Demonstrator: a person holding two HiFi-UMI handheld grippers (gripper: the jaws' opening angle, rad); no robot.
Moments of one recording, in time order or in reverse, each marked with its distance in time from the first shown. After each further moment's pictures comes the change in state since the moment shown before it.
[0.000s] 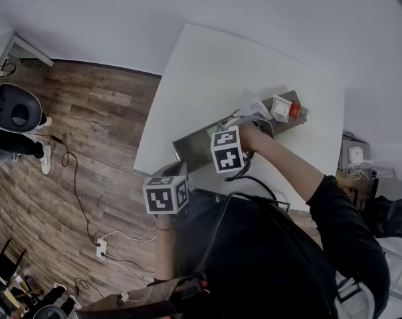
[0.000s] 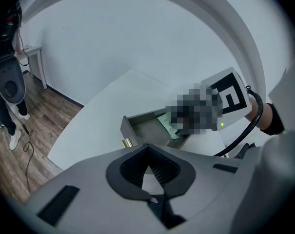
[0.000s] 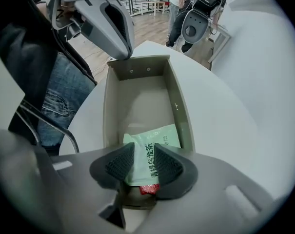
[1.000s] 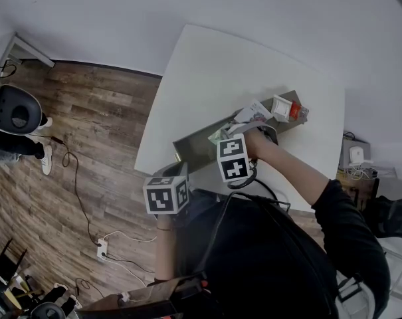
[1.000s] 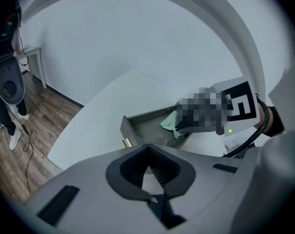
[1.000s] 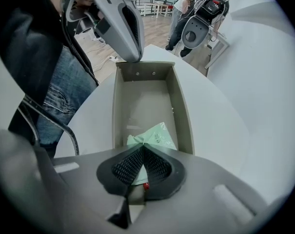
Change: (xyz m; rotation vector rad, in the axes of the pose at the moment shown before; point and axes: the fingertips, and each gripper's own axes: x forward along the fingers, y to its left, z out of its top) left arm 0.001 -0.001 0.000 0.001 0.004 -0.002; right arm -0.007 0.006 -0.002 -0.036 -0.019 -0.084
